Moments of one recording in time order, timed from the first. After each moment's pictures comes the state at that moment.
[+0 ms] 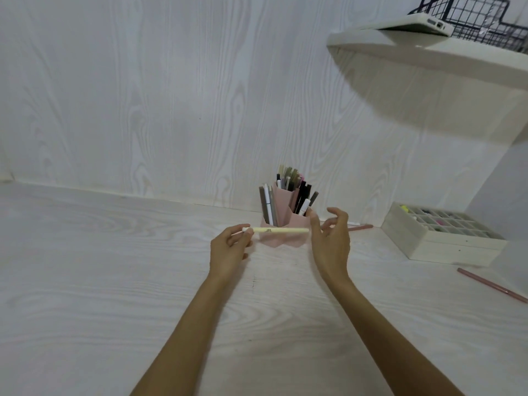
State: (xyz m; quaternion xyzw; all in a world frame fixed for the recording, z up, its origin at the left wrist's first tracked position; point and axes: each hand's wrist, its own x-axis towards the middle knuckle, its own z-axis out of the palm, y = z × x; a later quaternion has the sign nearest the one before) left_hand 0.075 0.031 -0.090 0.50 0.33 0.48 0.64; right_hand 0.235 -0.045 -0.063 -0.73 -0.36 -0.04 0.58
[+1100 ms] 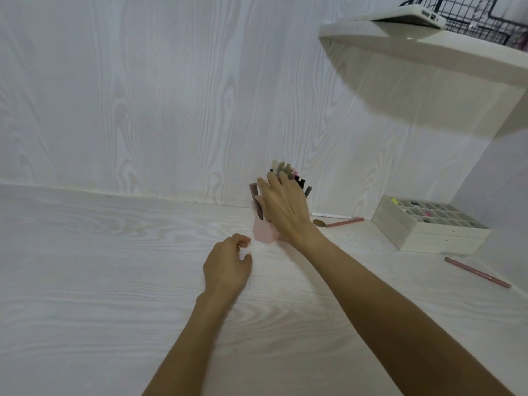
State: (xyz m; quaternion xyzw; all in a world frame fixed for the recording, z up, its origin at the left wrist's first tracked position) left_hand 0.079 0.030 -0.117 0.76 0.43 0.37 0.31; right_hand 0.211 0.023 -0.021 -0.70 -0.57 -0.43 0.03
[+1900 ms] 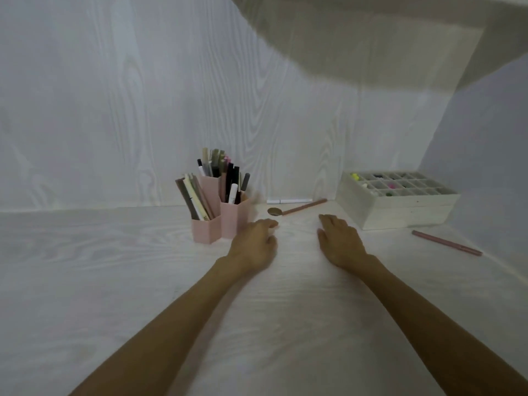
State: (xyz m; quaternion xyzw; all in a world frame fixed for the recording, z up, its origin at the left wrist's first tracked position) left_hand 0.224 -0.002 -0.085 0.91 0.26 0.18 0.28; right_hand 0.400 -0.113 -0.094 -0.87 -0.47 -0.06 0.09
